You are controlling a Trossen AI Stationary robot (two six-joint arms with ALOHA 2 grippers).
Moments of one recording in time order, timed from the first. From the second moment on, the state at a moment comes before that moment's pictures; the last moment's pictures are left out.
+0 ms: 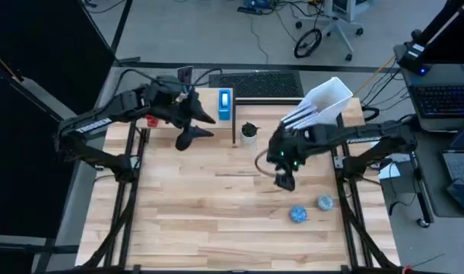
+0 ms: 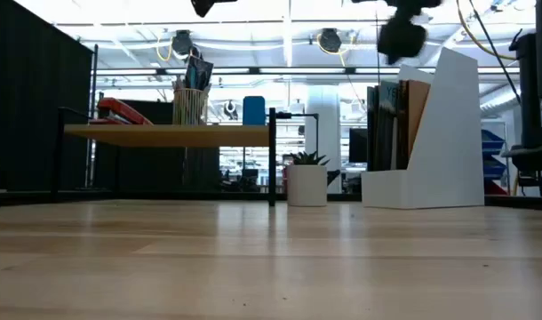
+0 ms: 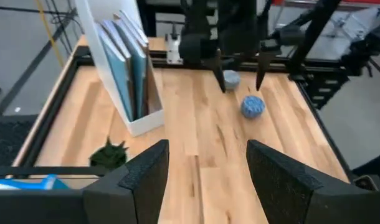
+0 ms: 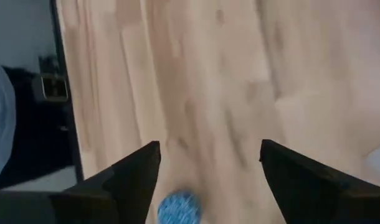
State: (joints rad) left arm 0.34 1.27 1.45 -0.72 0.43 0.11; right arm 0.07 1.41 1.30 -1.05 -0.23 0.40
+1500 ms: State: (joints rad) left arm 0.29 1.27 1.45 -0.75 0.34 0.01; right arm 0.57 1.41 0.96 -0.79 0.00 0.83
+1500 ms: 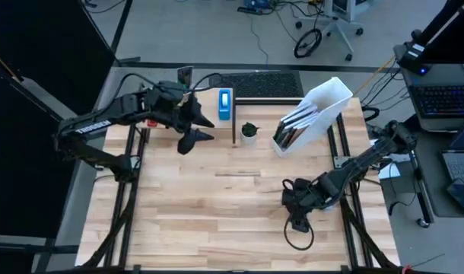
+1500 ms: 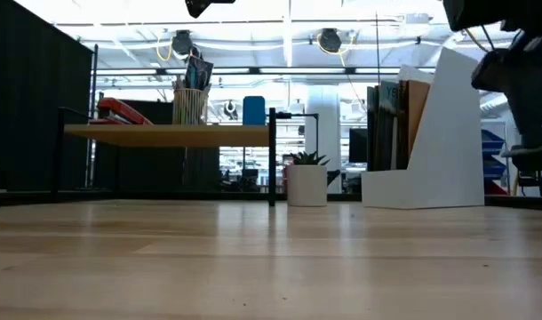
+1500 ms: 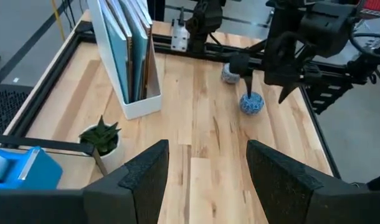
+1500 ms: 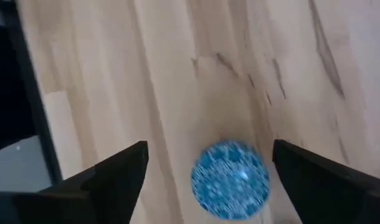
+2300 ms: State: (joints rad) left arm 0.29 1.27 1.45 -0.76 0.30 -0.02; right arm 0.68 1.42 0.81 -0.72 0.11 1.03
